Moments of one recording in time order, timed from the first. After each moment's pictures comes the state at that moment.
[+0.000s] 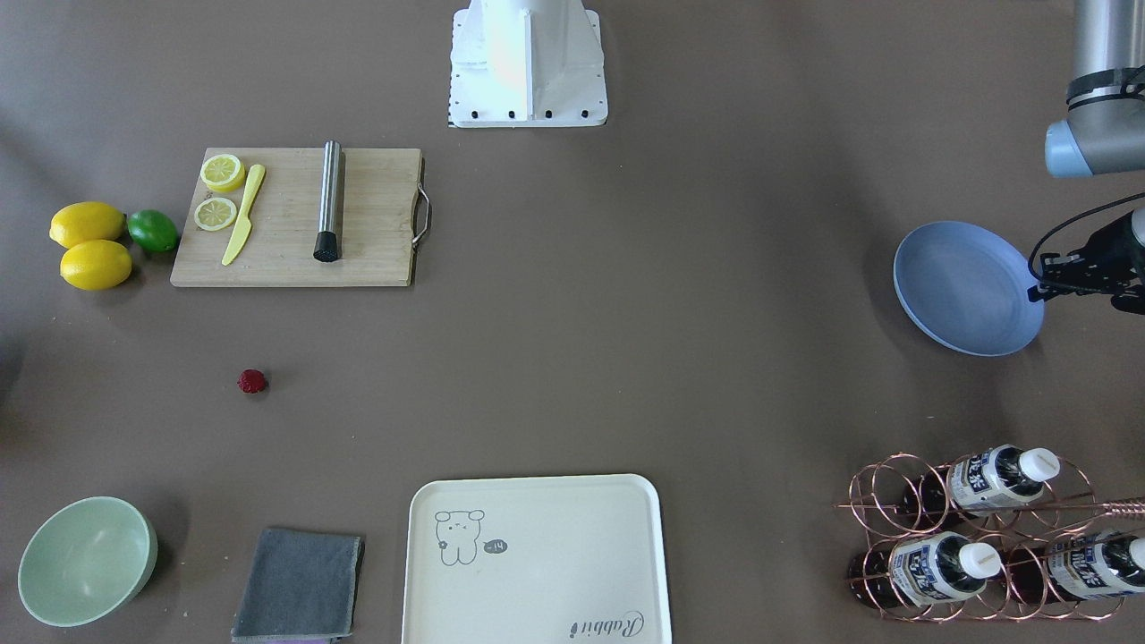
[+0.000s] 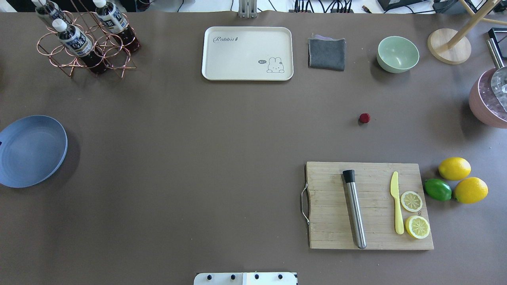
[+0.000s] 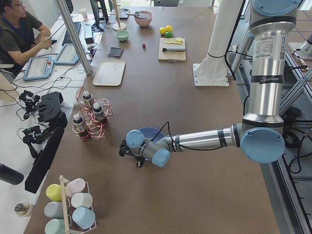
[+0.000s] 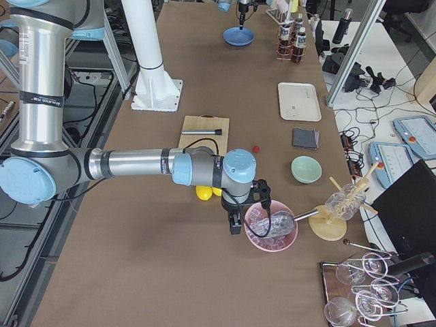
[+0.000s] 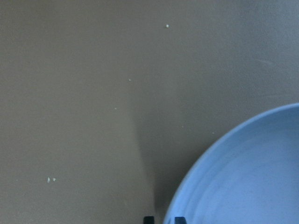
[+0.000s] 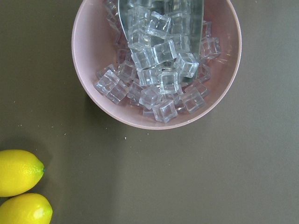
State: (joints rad) left arm -1.21 -1.57 -1.31 -2.24 -2.40 -0.37; right arm 1.58 -1.68 1.76 -1.68 2.33 -0.20
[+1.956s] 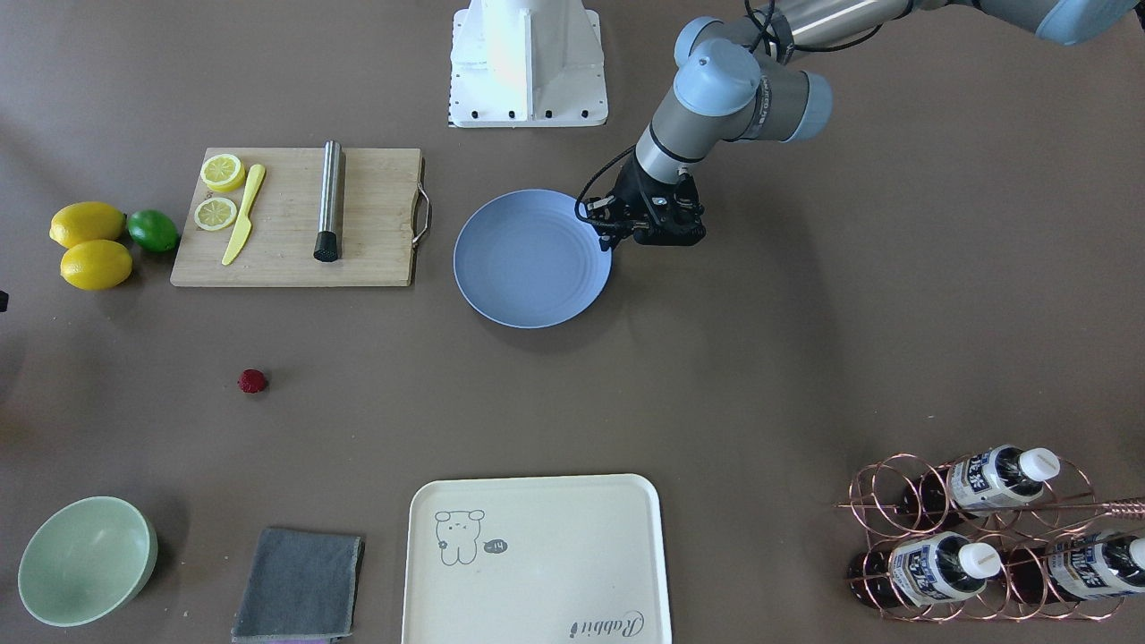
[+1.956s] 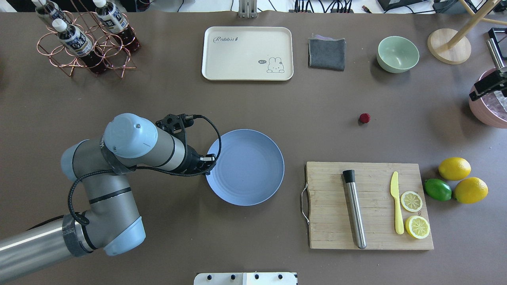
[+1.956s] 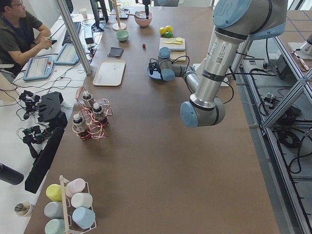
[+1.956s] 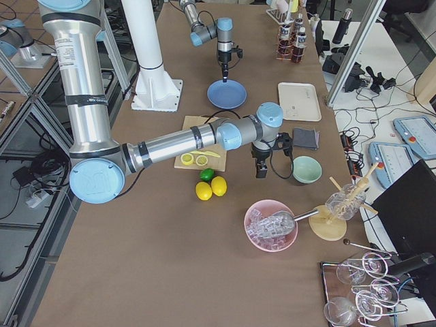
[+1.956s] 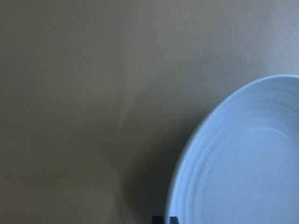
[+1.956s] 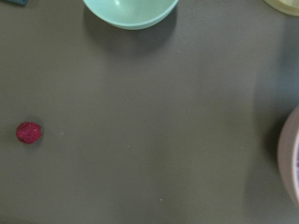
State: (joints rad) left arm -0.47 -2.08 -1.68 -2.02 -1.92 -1.50; right arm 1.21 -1.44 1.74 -1.47 2.34 0.40
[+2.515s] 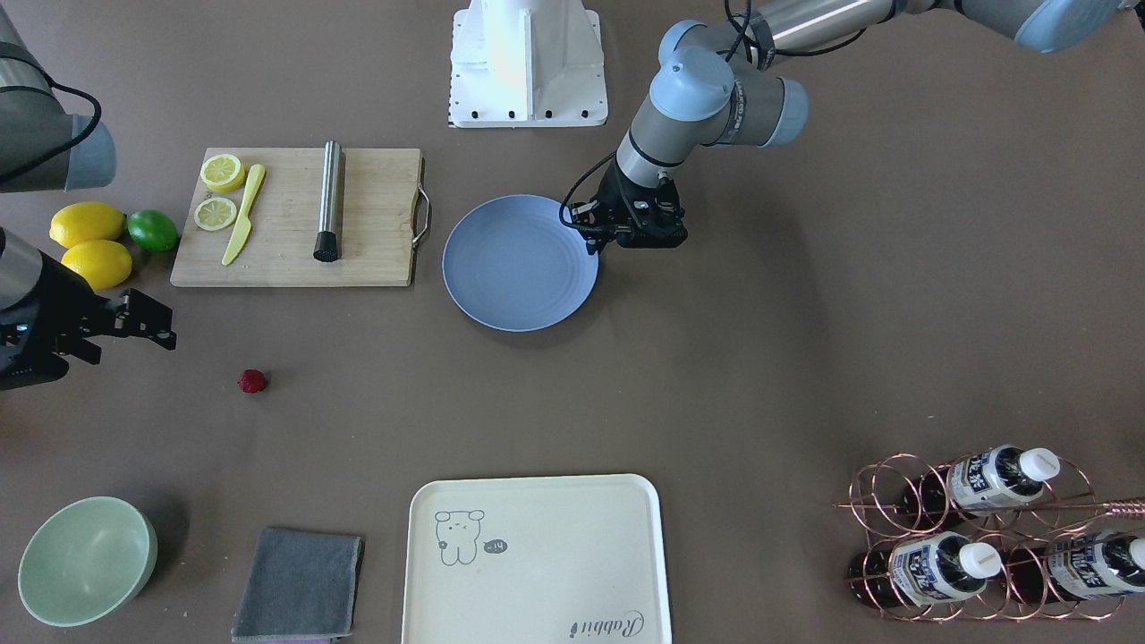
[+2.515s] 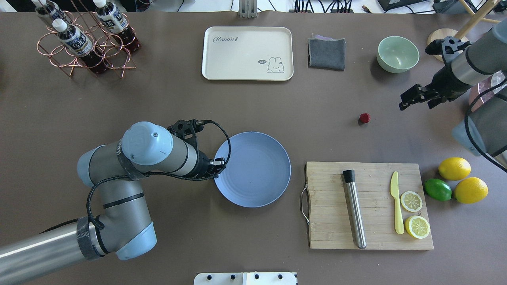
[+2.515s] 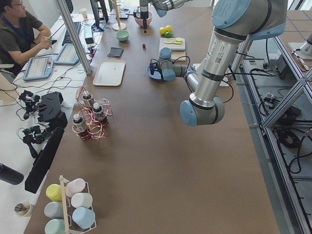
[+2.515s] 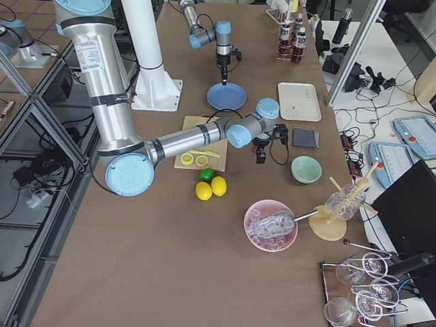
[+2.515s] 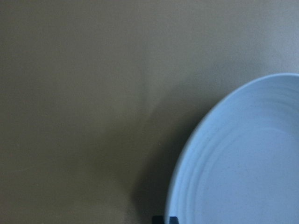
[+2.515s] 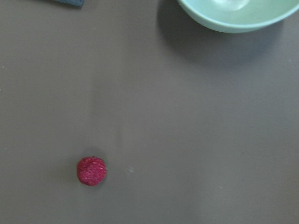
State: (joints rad) left arm -0.45 -2.09 -1.66 -2.03 -1.90 -1.51; right arm 1.02 -1.32 1.60 -1.27 2.28 0.65
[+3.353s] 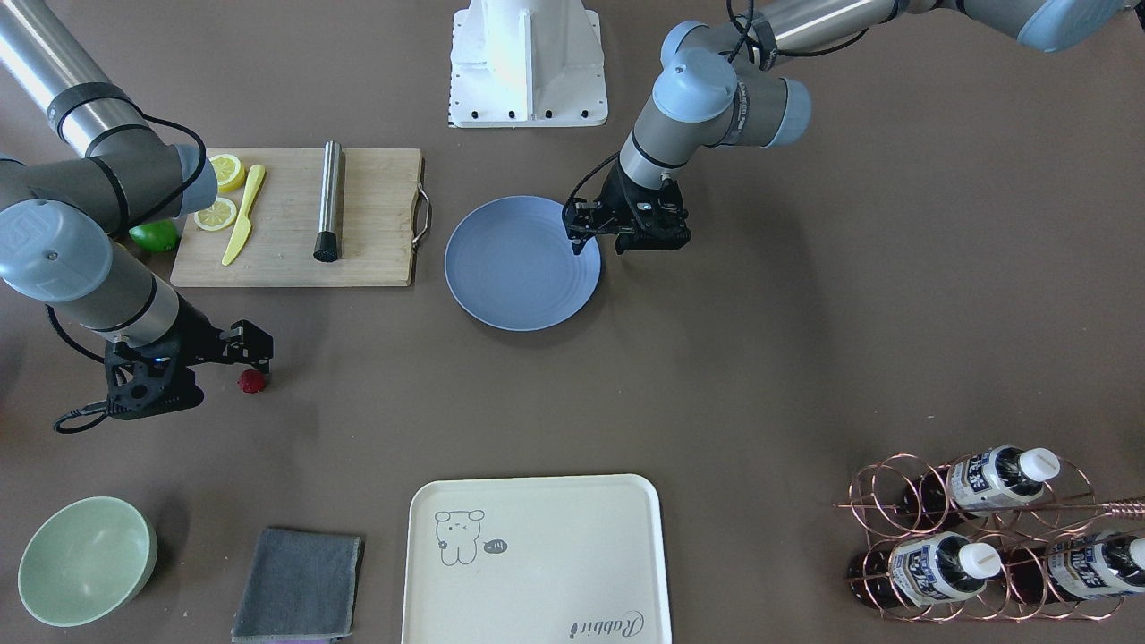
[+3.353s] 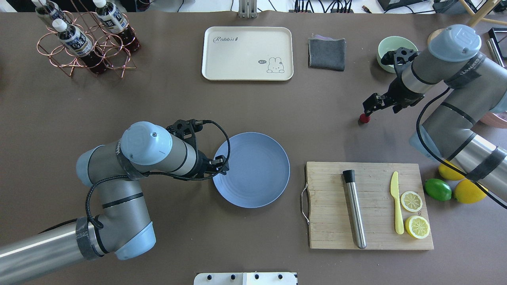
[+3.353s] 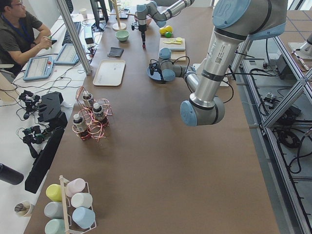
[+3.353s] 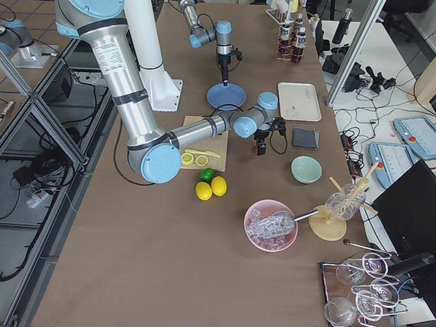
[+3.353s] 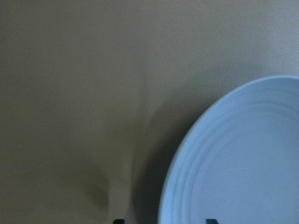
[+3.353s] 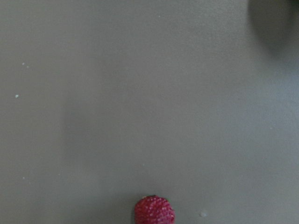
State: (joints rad) left arm -0.46 -2.08 -1.66 -2.02 -1.90 -1.50; right arm 0.89 -1.18 1.48 -1.27 2.17 0.71
